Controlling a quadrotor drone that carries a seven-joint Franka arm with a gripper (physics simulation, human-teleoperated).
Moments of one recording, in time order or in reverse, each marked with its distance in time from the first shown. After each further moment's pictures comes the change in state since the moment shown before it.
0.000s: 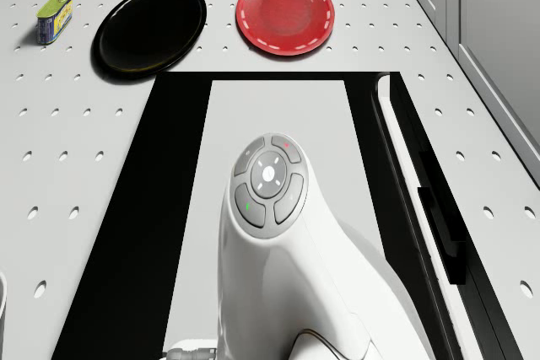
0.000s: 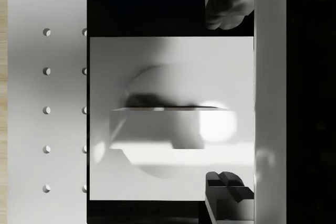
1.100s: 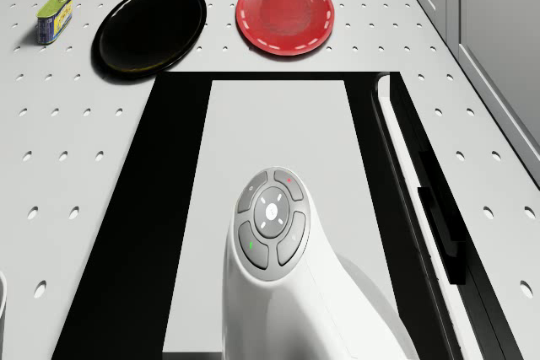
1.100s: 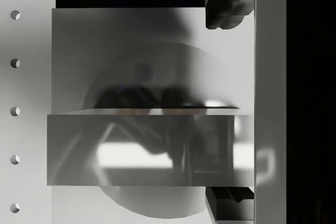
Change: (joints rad) arm -0.033 -0.042 -0.093 0.060 -0.075 0.100 -0.001
